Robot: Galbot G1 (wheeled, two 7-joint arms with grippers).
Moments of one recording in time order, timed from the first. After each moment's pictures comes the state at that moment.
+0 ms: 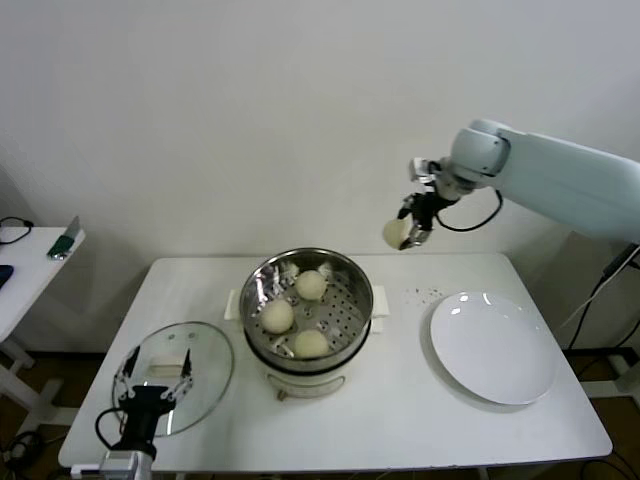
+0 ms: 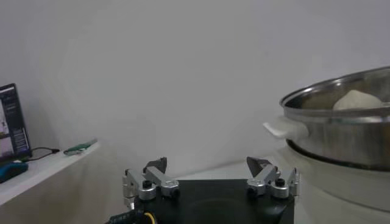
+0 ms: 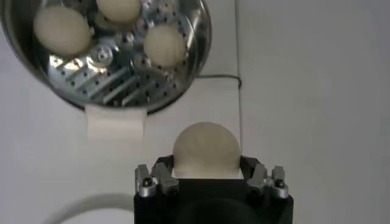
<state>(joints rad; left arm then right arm) 1.70 -1.42 -0.70 -2.03 0.04 -0.06 -0.05 0.76 0.99 -1.46 1.19 0.67 -0.38 -0.96</state>
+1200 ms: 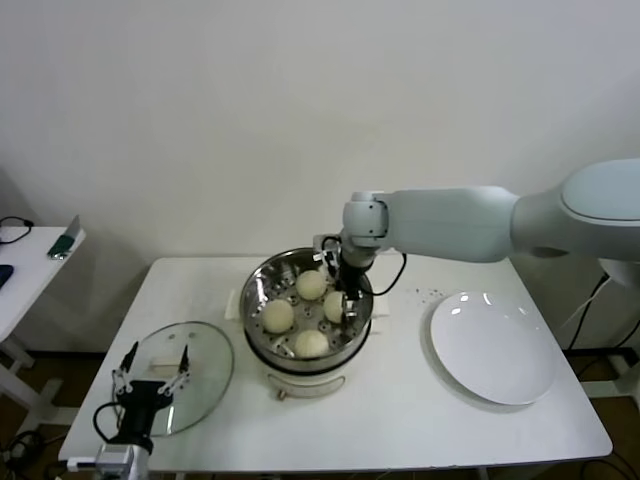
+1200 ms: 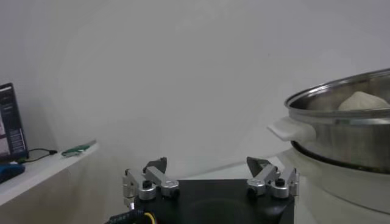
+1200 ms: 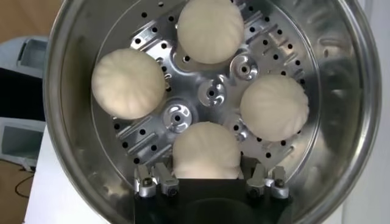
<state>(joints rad) 1.68 -1.38 -0.70 -2.01 0.01 -0.07 -0.05 0.70 1.30 -1.70 1.23 0.84 -0.49 -0.85</state>
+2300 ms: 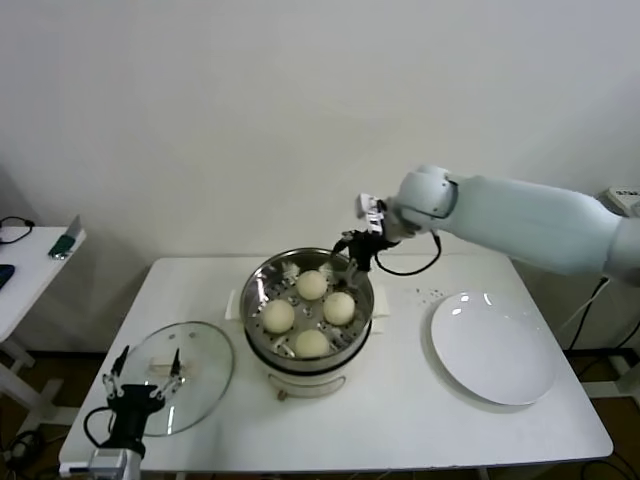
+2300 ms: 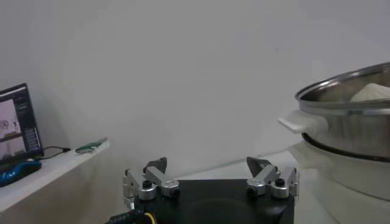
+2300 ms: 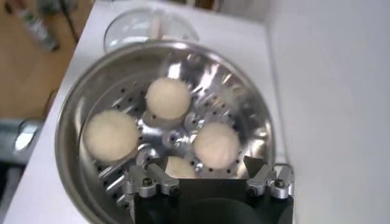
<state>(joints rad) 1.69 -1.39 -0.73 -2.02 0.02 -0.07 -0.05 0.55 0.91 -1.29 1.39 0.81 -0.32 -0.74</state>
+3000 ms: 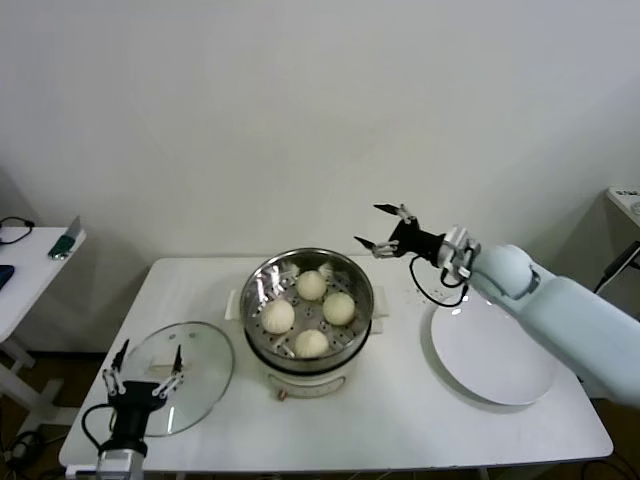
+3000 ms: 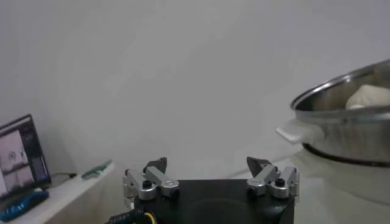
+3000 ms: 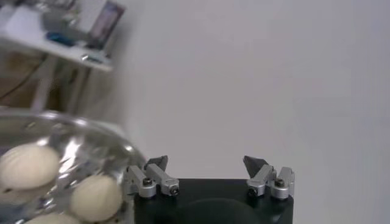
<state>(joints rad) 1.70 -1.42 -0.73 -2.05 0.19 -0.09 -0.07 -0.31 0.70 -0.40 1.52 0.62 0.09 -0.26</state>
